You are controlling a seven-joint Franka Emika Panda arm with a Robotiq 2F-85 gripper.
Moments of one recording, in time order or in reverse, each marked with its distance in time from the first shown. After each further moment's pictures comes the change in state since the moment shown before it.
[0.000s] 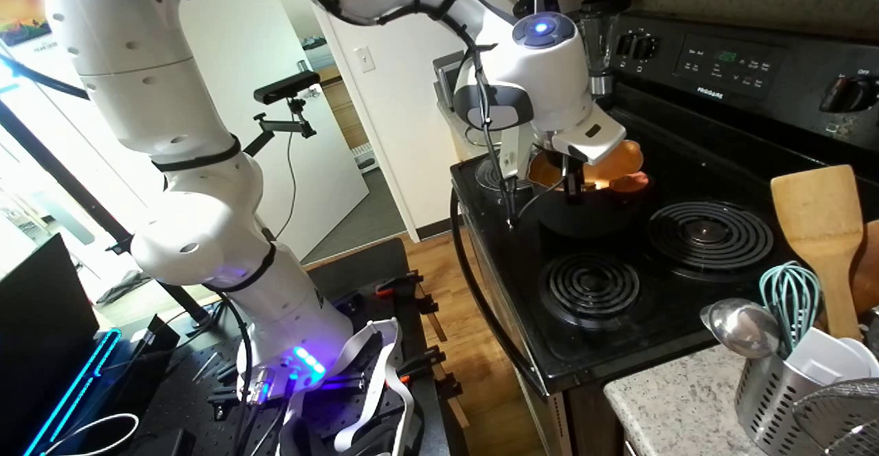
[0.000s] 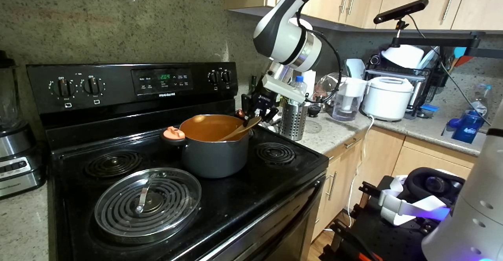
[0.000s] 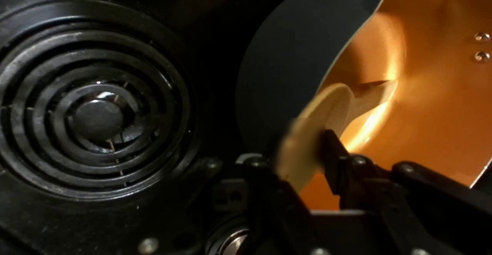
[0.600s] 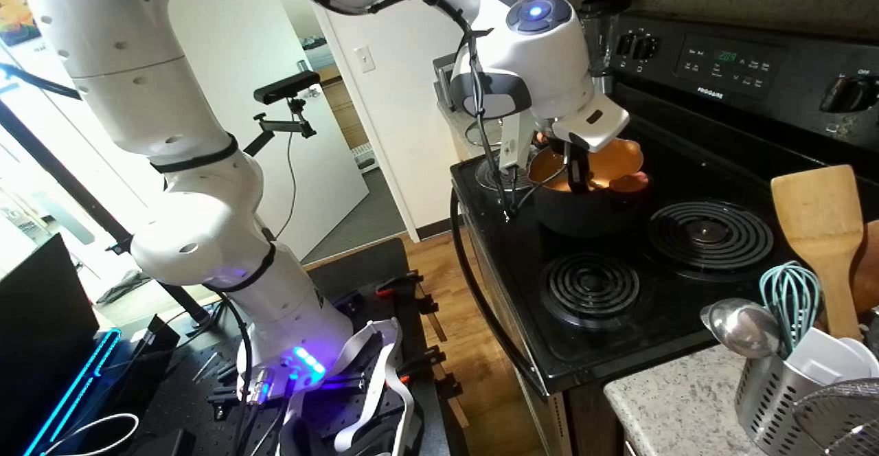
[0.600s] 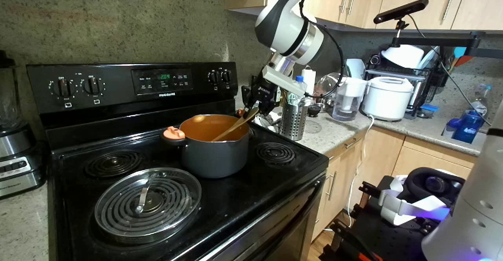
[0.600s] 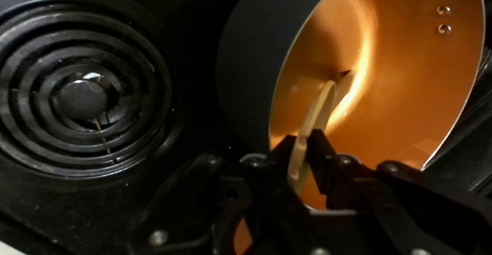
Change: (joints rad) arm -0.004 -0.042 -0.001 0.005 0.052 -0.001 -0.016
